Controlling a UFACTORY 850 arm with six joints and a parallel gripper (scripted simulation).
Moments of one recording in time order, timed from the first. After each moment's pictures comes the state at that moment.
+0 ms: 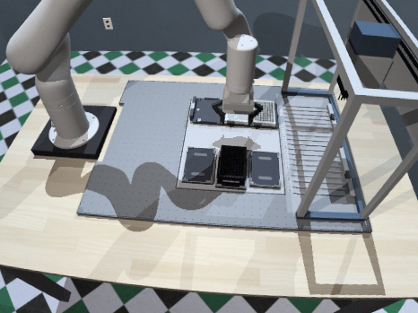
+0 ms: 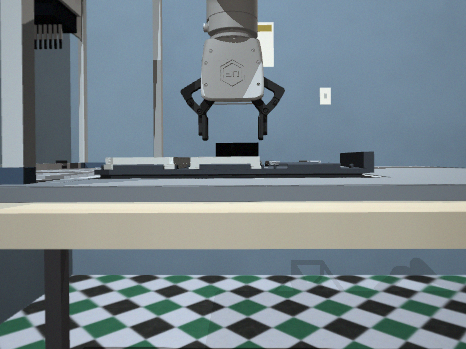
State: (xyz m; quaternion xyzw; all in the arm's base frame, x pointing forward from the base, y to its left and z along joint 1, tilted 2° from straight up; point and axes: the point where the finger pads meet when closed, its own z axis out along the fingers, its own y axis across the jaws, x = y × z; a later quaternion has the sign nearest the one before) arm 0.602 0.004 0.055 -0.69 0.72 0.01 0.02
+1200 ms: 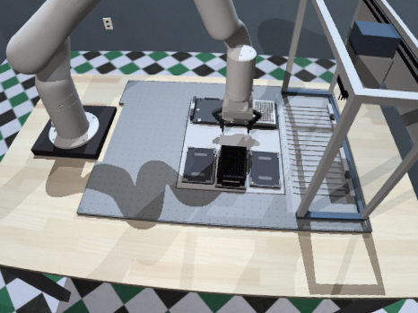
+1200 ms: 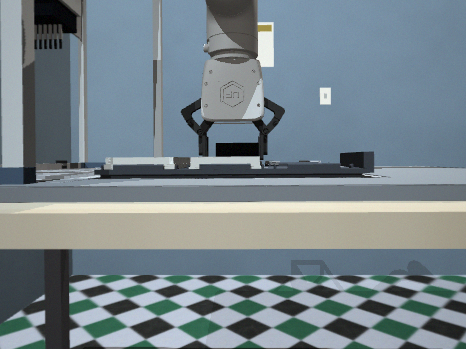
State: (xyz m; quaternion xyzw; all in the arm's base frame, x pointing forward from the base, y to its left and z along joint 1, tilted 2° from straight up) arm 0.602 0.006 0.022 -0.69 0.72 0.01 0.02
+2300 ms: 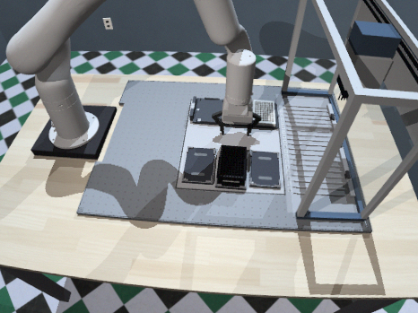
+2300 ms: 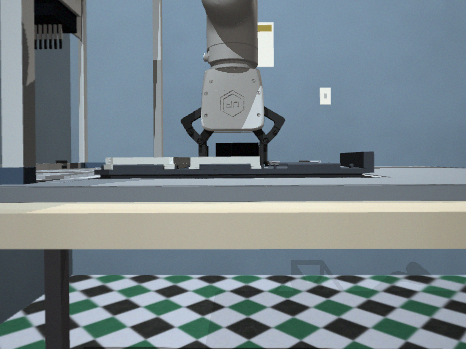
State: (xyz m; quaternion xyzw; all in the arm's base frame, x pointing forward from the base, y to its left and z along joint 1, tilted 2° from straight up) arm 0.603 0.006 0.007 -0.69 0.72 0.01 0.02
